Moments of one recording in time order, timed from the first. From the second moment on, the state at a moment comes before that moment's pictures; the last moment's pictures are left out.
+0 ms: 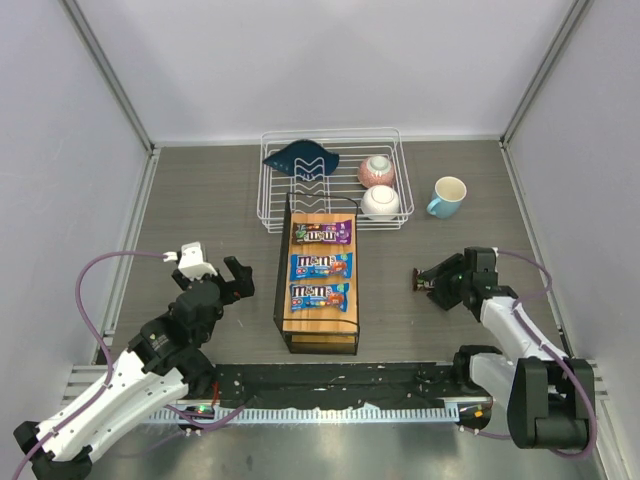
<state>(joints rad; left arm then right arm) -0.78 0.41 0.45 -0.48 -0.67 -0.62 -0.06 0.98 0.34 -0.29 -0.19 1.01</state>
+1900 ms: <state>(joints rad) -0.78 0.41 0.45 -0.48 -0.67 -0.62 -0.21 1.18 0.51 -0.37 0.04 0.78</state>
